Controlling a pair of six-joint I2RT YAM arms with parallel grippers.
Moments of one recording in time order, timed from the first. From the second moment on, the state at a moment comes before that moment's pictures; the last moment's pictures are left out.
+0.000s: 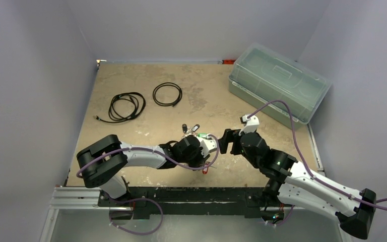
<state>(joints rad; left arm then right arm) -1.07 1.58 0.67 0.15 0.11 -0.04 0.95 0.72 0.59 -0.39 0.47 0.61</state>
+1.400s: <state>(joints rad) -1.08 0.99 0.63 0.15 0.19 0.00 0.95 0.49 0.62 -0.17 0.16 0.43</state>
